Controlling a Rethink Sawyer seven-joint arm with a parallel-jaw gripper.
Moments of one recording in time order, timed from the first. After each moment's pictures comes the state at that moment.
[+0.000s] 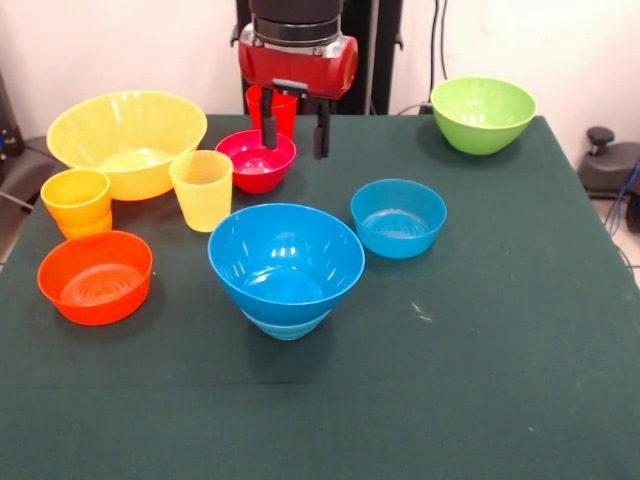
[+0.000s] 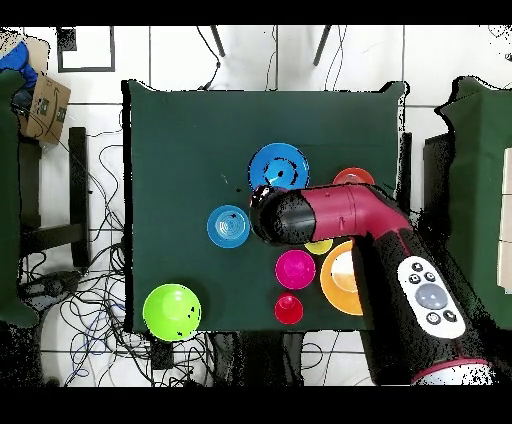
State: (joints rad) arm -0.64 -0.81 0.49 1.79 -0.51 0.64 2.27
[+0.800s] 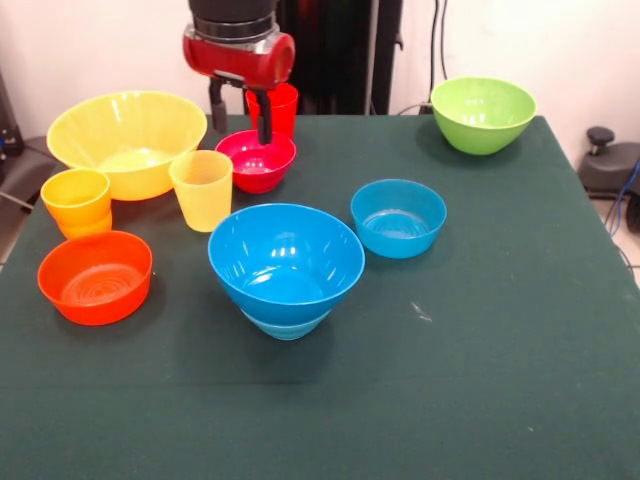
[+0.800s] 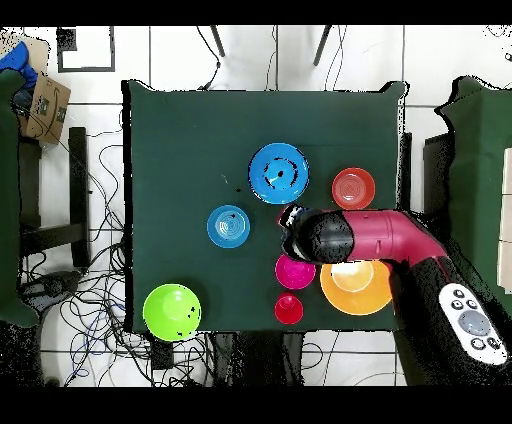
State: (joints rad) arm -0.77 -0.81 0.49 1.86 -0.52 0.64 2.27
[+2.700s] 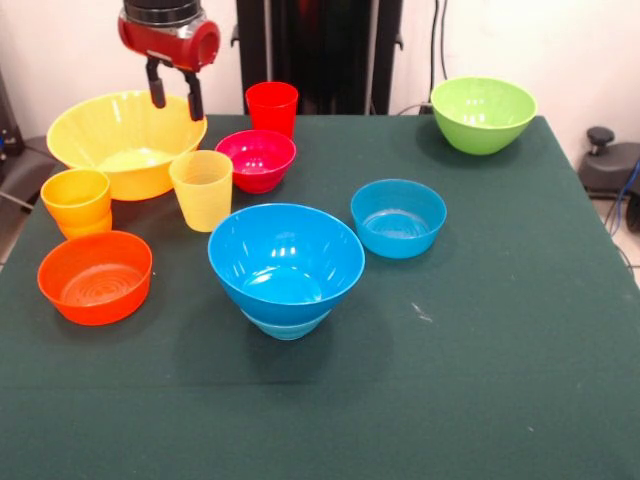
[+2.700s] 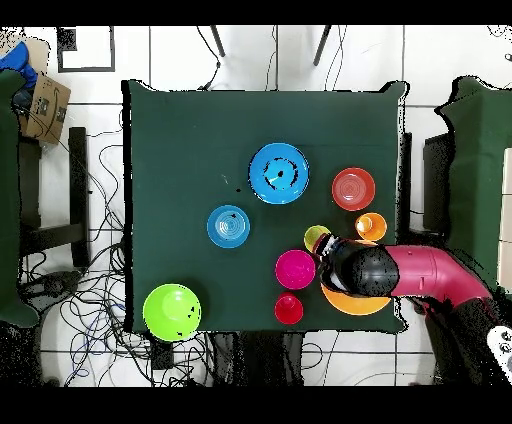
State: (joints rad) arm -0.96 -0.83 0.52 1.95 -0.63 0.64 2.26
